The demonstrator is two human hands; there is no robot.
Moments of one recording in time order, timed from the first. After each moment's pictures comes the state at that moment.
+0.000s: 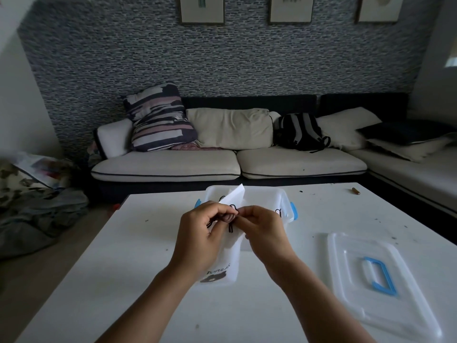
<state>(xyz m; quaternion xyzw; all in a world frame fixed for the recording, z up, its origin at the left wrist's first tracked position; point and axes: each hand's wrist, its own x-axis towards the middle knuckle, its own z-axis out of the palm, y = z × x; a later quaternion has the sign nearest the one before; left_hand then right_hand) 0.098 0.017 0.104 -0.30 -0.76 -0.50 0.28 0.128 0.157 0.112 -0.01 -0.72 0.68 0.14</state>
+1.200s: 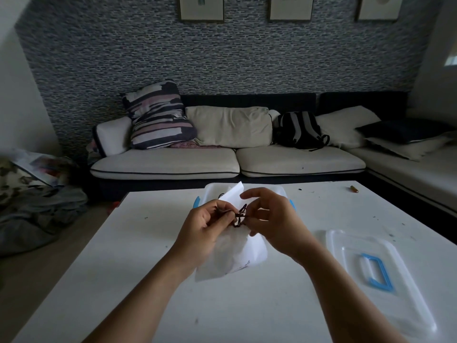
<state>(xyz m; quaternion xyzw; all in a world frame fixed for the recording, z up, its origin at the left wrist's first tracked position) 0.097 0.019 0.104 -0.25 -0.69 -0.68 0.02 0.121 0.197 0.118 0.11 -0.79 0.58 0.13</state>
